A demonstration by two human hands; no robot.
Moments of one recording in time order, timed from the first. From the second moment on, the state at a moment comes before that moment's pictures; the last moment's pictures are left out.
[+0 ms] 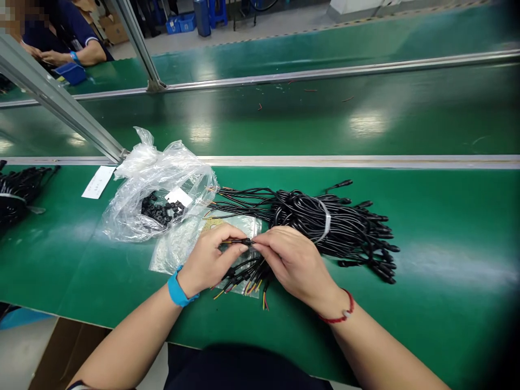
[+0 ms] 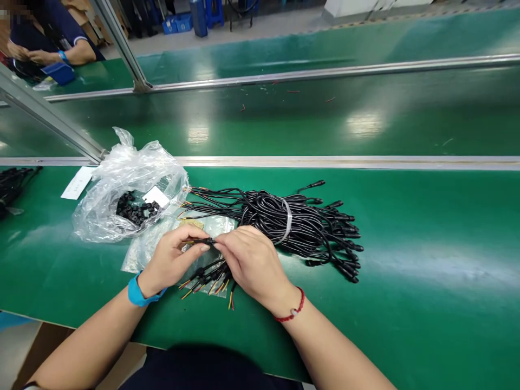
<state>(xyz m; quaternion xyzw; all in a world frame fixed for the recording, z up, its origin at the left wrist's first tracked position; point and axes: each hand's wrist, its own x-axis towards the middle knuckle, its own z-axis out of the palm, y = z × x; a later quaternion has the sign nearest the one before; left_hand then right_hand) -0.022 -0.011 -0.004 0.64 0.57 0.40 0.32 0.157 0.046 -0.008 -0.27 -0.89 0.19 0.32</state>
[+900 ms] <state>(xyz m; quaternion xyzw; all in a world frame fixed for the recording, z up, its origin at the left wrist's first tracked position) -0.098 -0.004 0.013 0.63 0.69 0.31 0.17 0.105 0.090 0.006 -0.31 -0.94 -0.11 0.01</state>
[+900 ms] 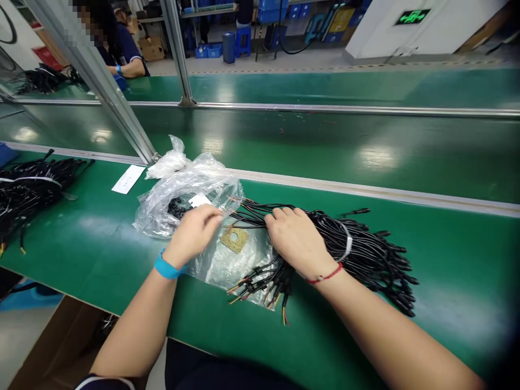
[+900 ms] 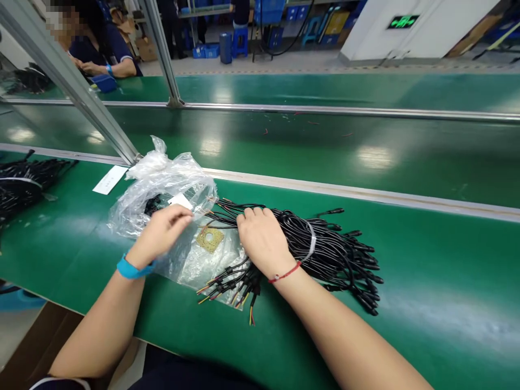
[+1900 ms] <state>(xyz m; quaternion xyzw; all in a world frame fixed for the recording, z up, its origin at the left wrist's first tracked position) -0.112 0.002 -0.005 0.57 0.75 0.34 0.07 0.106 0.067 -0.011 -0.23 -0.97 0.05 0.03</state>
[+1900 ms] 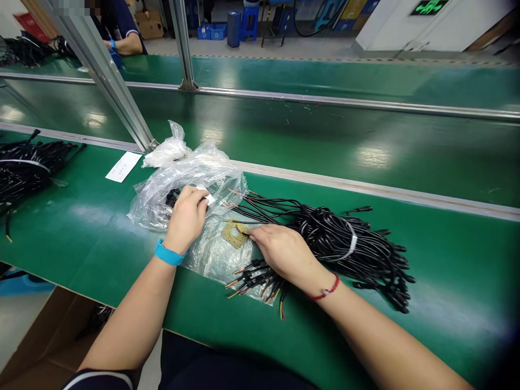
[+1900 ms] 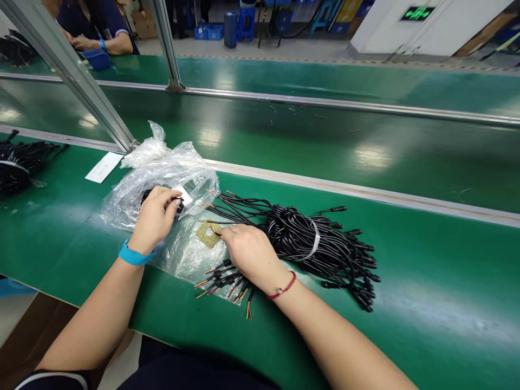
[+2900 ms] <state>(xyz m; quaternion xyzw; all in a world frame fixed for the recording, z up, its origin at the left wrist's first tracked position) -0.050 0.000 -0.007 0.22 0.43 0.55 0.68 0.151 0.055 -0.002 -0.26 -0.88 0.16 0.37</state>
